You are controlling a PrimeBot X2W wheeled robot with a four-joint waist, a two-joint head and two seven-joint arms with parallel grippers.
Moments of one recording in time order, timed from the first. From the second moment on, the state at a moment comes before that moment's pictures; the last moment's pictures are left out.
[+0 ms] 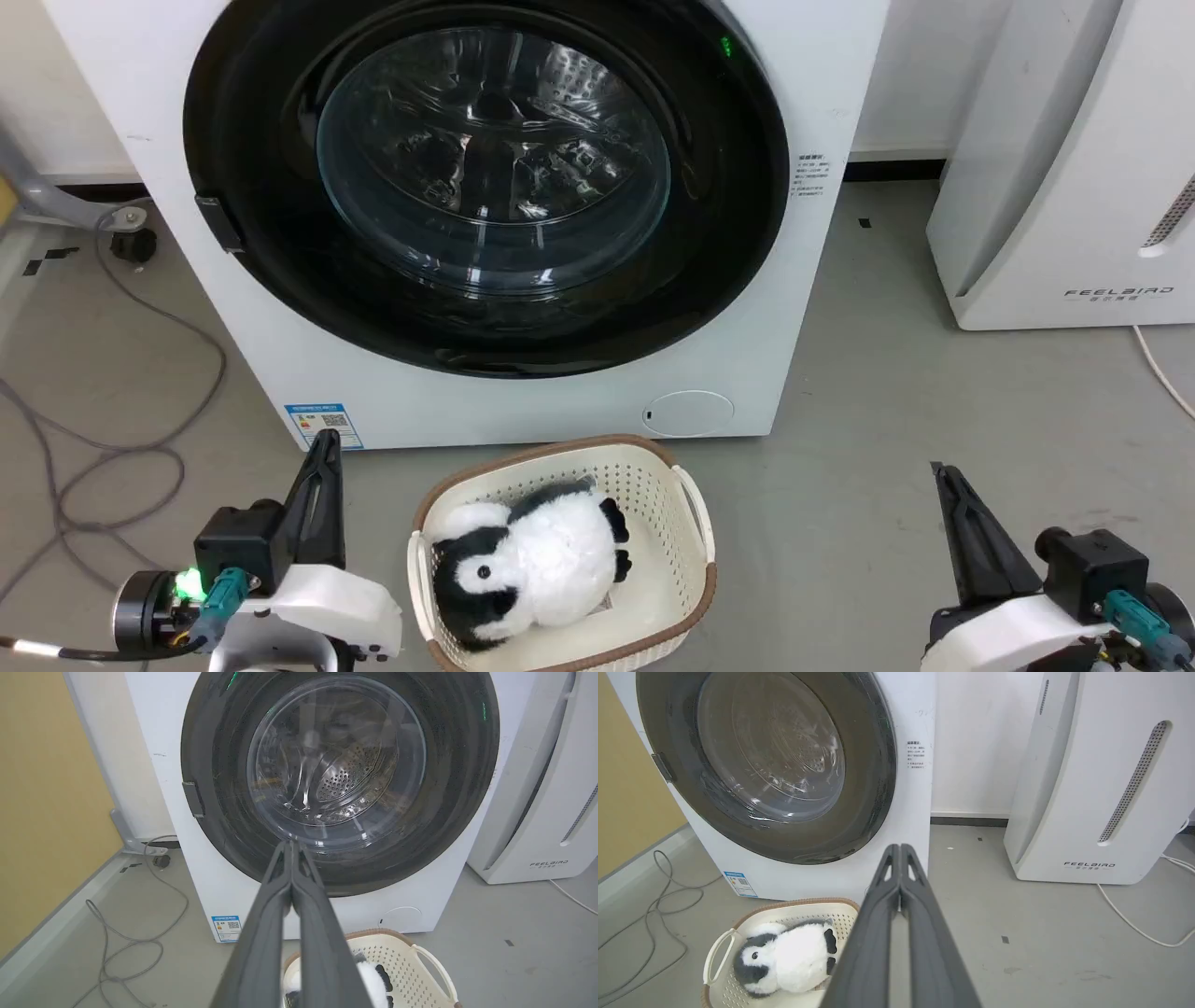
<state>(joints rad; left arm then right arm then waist) -0.03 0.09 0.01 0.03 -0.06 0.01 -0.09 0.03 -0.05 -0.01 0.04 0.09 0.13 -0.08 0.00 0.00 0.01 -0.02</state>
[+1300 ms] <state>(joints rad) -0.02 0.05 0.00 0.01 -0.01 0.01 -0.01 0.01 -0.05 0.00 0.01 0.01 0.13 0.00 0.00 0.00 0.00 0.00</state>
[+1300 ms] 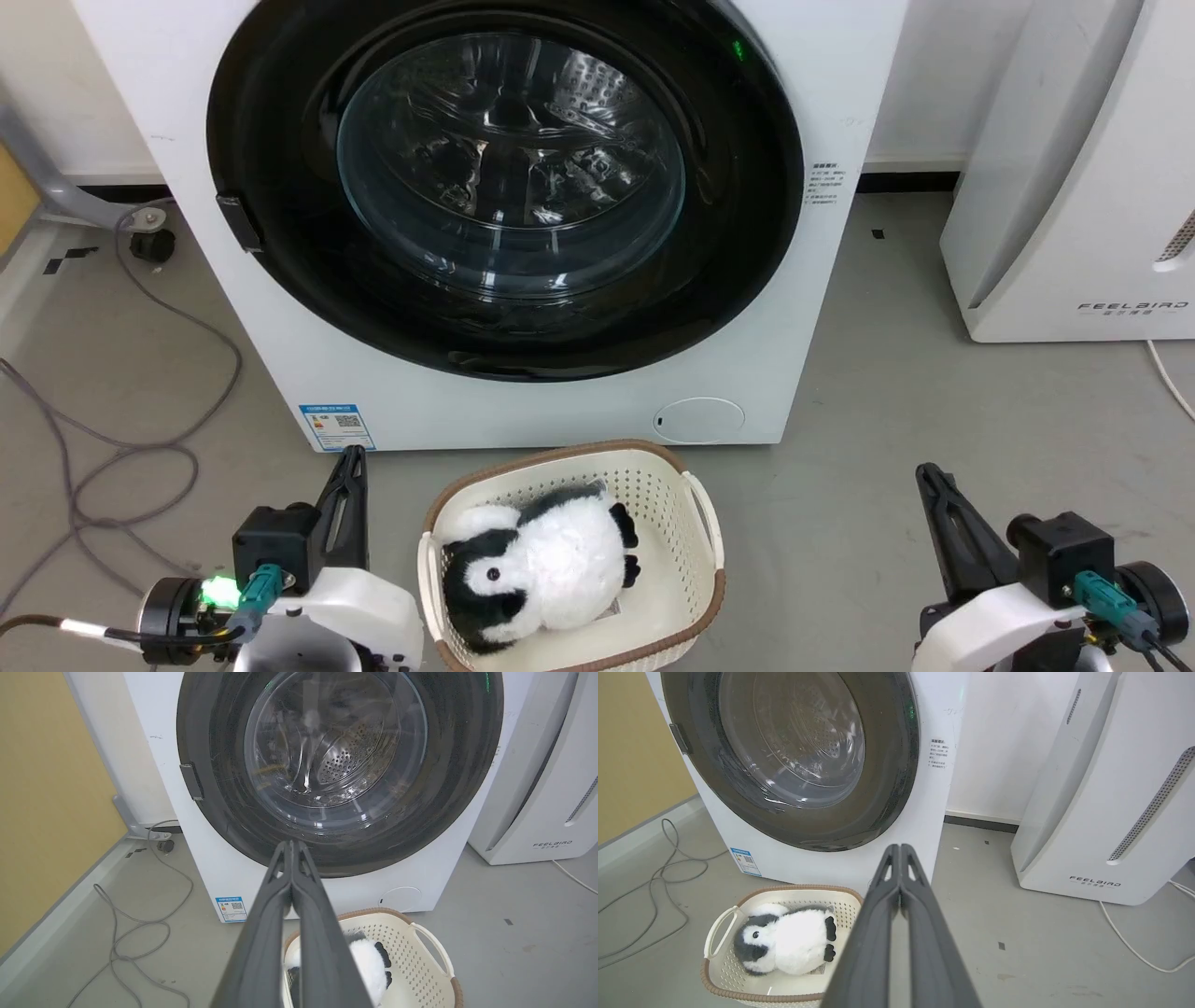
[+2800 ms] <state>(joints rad) -0.02 0.05 -0.02 0.01 -0.03 0.06 -0.07 0.01 -0.05 0.01 -0.02 0.51 0.13 -0.07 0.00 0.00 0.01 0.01</state>
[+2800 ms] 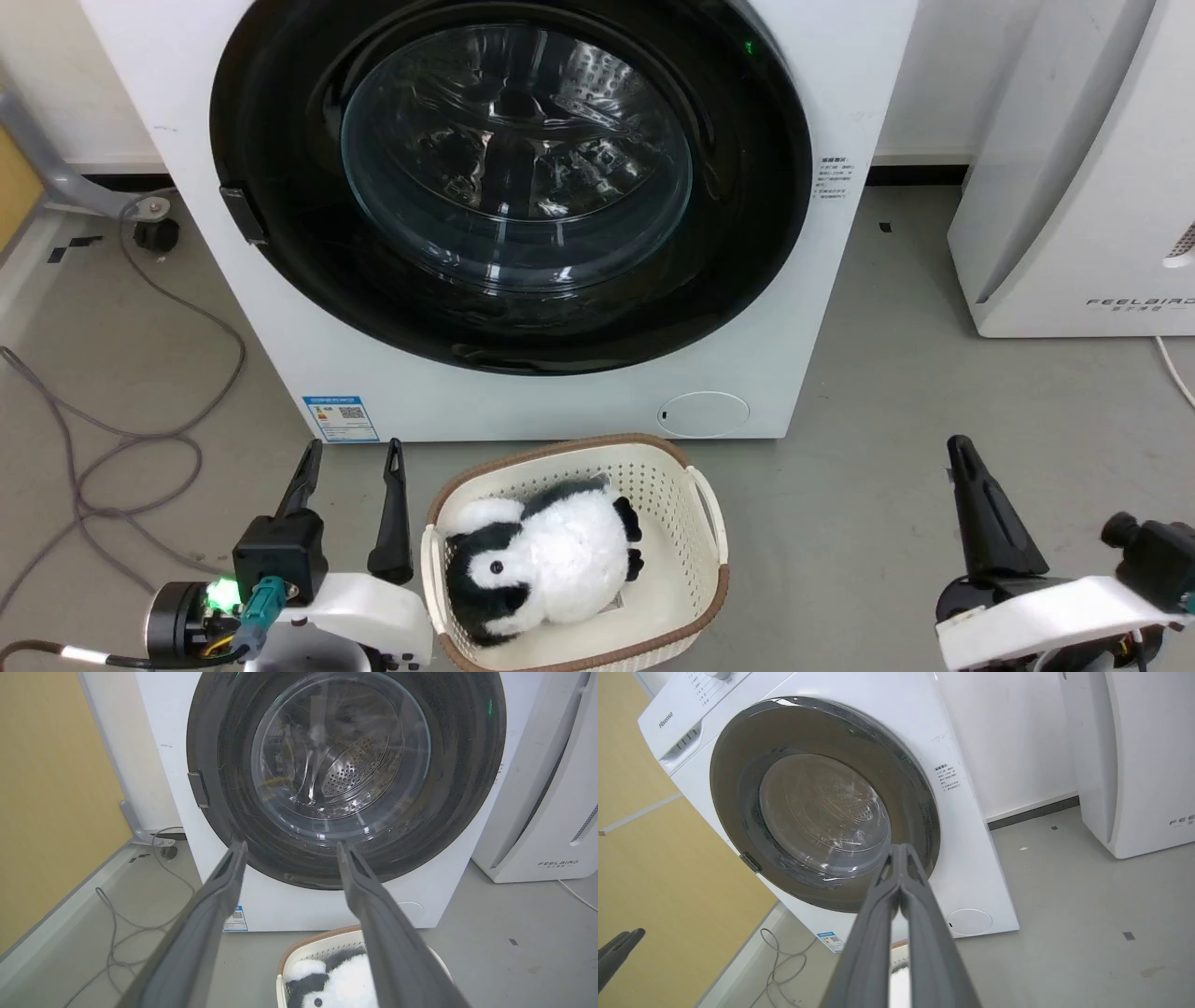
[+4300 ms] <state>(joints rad) -0.13 0.05 -0.04 -0.02 -0.05 0.10 -0.16 -0.56 -0.16 -0.19 0.35 1.26 0.13 0.10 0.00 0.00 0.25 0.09</state>
